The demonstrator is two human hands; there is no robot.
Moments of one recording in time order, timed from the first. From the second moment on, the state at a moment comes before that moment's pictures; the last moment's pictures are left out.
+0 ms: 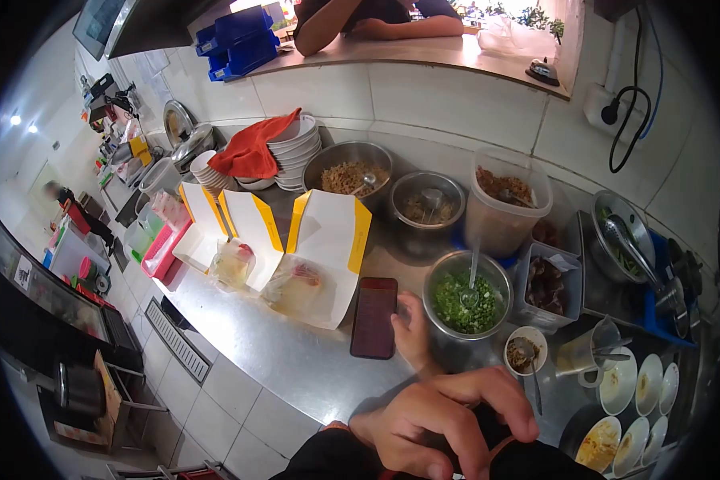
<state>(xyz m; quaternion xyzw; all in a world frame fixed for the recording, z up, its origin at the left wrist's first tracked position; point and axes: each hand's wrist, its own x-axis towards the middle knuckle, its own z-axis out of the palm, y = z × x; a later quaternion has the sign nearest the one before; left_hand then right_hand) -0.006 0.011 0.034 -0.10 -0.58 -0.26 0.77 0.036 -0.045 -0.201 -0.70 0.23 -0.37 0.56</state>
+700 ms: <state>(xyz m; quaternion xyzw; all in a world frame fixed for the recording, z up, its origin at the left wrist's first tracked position) -0.010 0.022 0.036 -0.20 -0.53 -0.43 0.70 0.037 -0.047 -0.200 -0.71 0.22 -0.38 0.55</state>
